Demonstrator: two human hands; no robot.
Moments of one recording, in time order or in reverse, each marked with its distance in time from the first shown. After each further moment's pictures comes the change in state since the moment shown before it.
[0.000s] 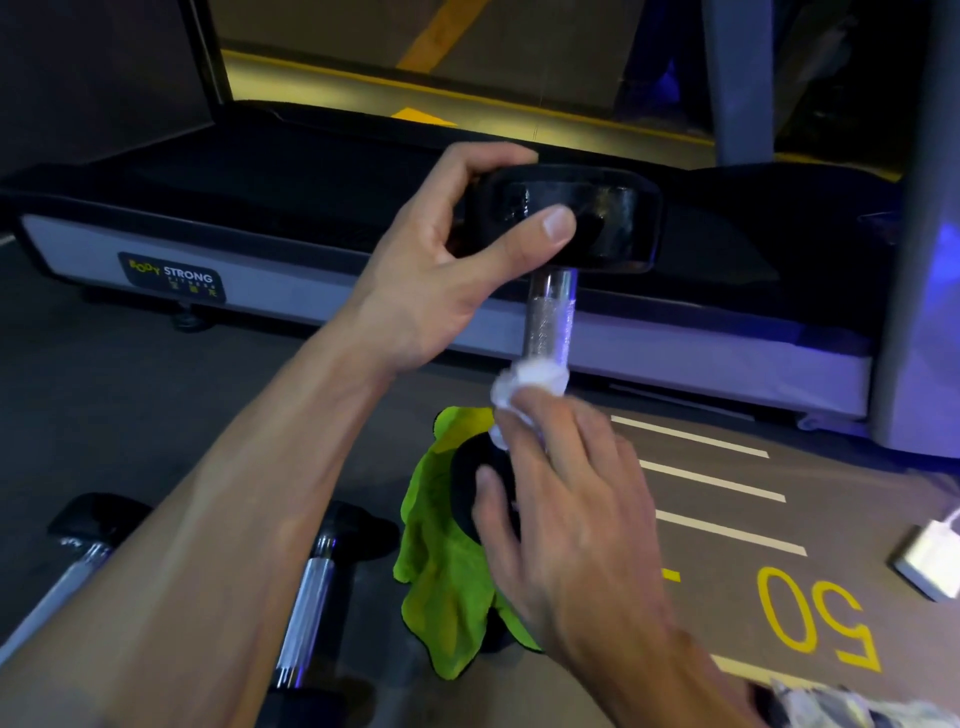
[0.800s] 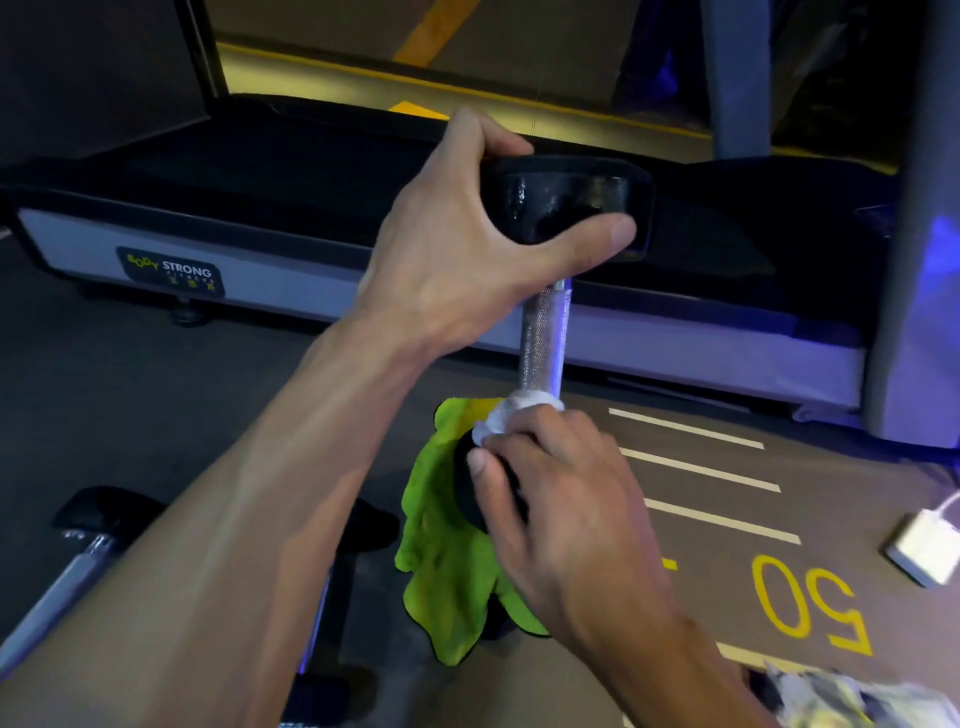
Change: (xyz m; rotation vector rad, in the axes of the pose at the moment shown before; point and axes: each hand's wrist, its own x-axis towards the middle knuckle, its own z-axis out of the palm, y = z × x) left_hand -0.004 0.031 0.010 0.371 0.101 -0.084; right_hand -0.002 0.002 0.000 0.219 -0.108 0.035
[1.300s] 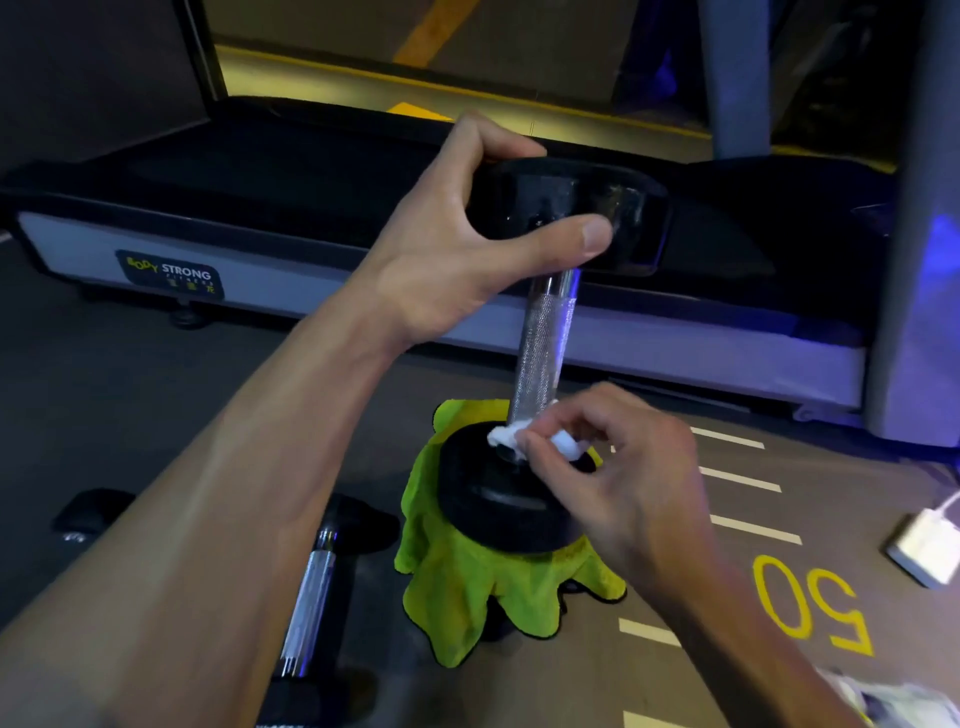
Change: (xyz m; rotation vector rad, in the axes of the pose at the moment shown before) left_hand 0.011 -0.014 -0.006 -0.215 -0.190 0.017; right_hand 0.015 0.038 -0.016 0.374 0.078 0.172
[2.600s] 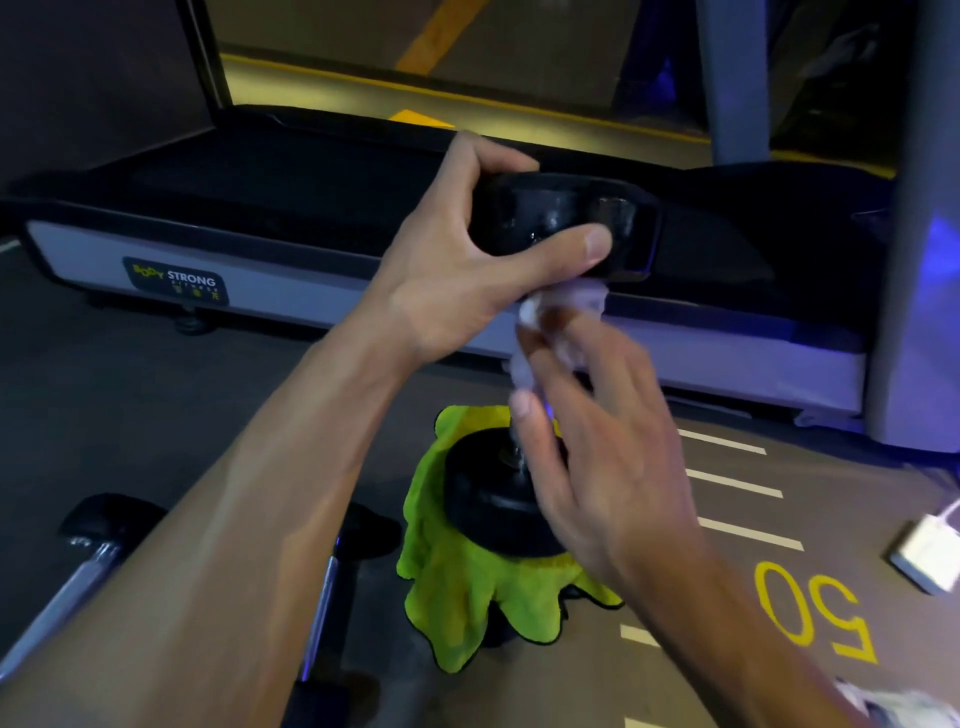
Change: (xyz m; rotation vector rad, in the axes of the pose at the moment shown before) left_hand -0.005 0.004 0.007 -0.030 0.081 -0.004; right_hand 0.012 -0.026 0.003 -0.388 0.052 -0.279
